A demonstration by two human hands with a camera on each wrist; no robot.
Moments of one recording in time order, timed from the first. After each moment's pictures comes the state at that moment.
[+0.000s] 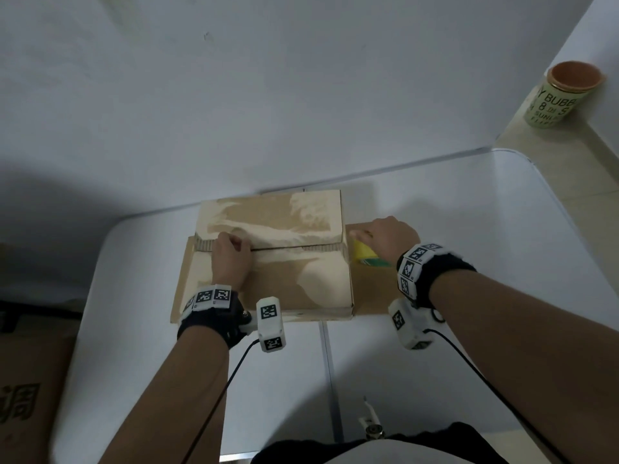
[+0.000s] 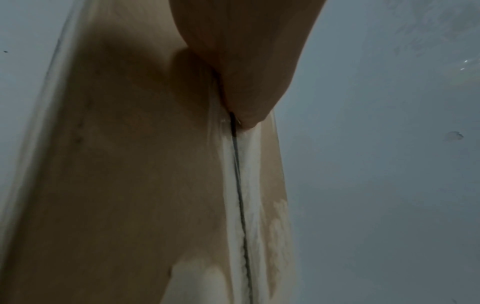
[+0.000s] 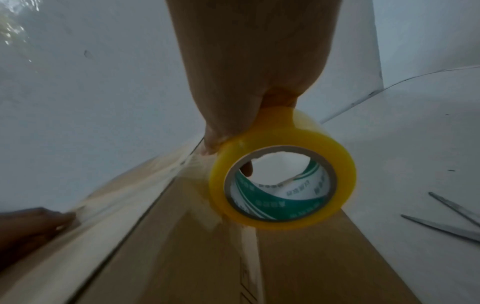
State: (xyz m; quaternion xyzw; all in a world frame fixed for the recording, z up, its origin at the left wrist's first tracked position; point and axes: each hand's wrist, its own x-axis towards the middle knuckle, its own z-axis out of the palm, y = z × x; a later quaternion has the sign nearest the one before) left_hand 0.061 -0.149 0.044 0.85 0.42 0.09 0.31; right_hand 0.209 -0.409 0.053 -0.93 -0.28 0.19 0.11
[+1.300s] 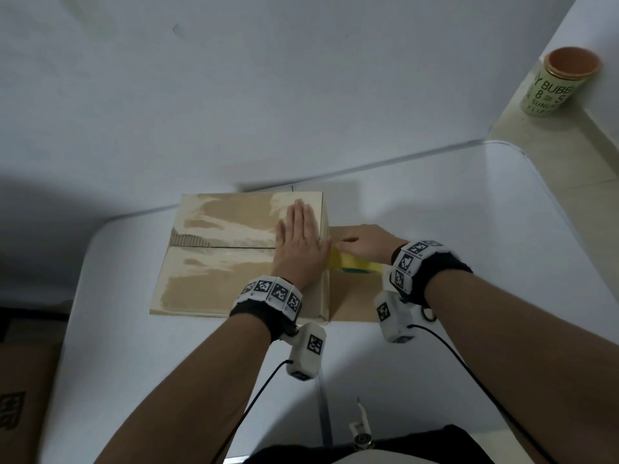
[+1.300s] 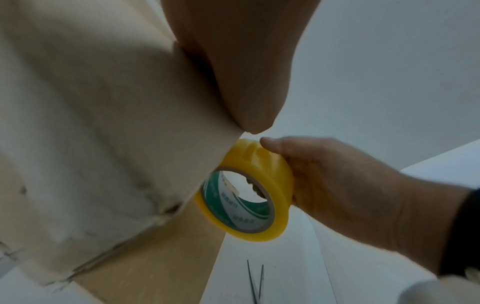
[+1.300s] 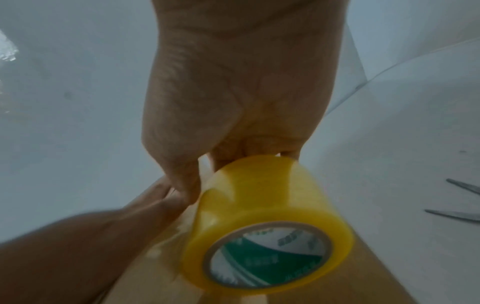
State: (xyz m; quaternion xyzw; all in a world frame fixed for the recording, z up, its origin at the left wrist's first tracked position) left_hand 0.122 -0.271 0.038 0.98 0.15 -0.12 0.11; right_hand 0.210 -0.409 0.062 -0.87 -0.26 0.37 0.20
